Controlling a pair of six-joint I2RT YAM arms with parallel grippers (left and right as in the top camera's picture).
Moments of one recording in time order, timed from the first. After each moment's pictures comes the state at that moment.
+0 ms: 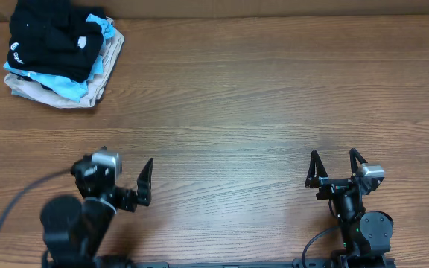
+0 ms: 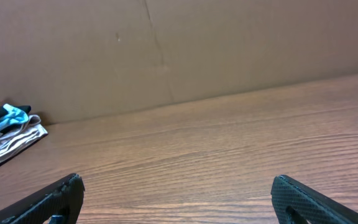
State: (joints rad) left arm 0.06 0.38 0.60 -0.56 0.32 0.04; right arm 0.07 0.01 0.02 -0.03 -0.04 0.23
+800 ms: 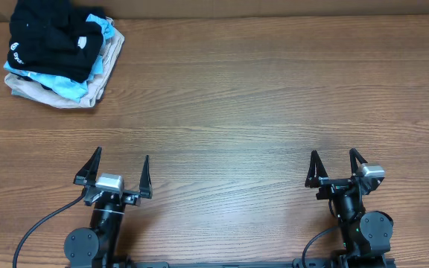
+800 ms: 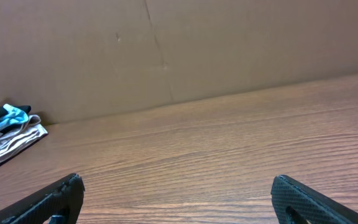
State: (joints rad) left arm 0.06 0.02 0.11 0.00 0.23 0.04; right arm 0.07 0.01 0.02 -0.03 -0.04 0.23
